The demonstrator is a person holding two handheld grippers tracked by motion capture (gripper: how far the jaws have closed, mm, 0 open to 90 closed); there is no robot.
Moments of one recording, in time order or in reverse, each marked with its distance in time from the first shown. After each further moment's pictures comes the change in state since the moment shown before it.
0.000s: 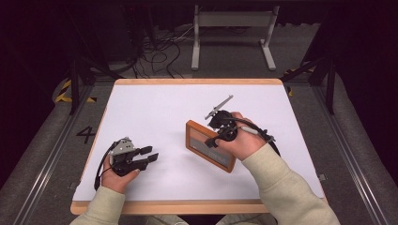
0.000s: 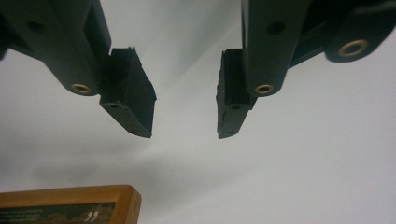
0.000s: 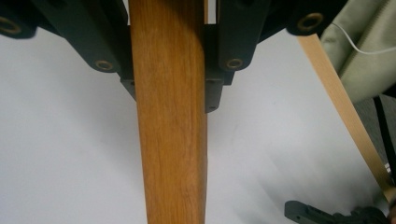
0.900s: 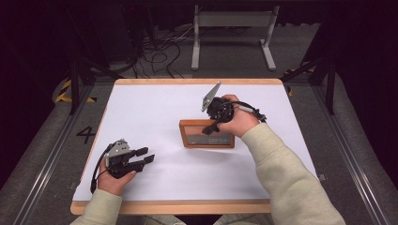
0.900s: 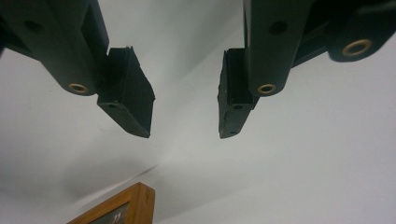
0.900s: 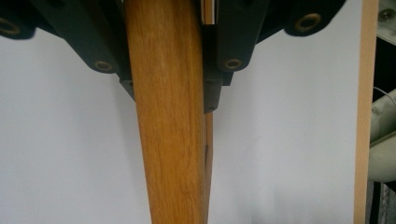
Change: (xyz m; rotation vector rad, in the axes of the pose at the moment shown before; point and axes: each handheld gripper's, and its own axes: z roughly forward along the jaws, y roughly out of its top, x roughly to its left) left arm 0.002 -0.007 -0.006 0.001 0.017 -0.021; right arm -0.060 0.034 0.028 0.025 0.187 -0.447
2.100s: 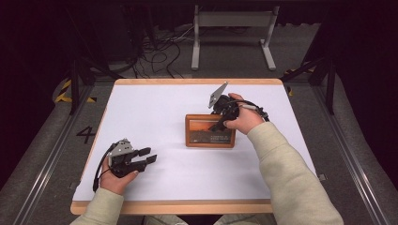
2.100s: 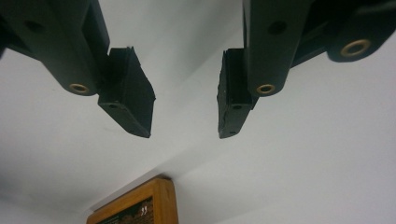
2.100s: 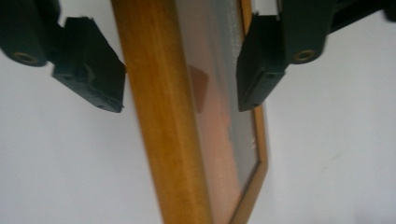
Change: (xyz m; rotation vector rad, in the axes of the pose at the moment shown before) left arm -0.001 0.001 0.005 0.008 -0.022 0.010; right arm -0.032 -0.027 0.012 -0.017 -0.135 0.024
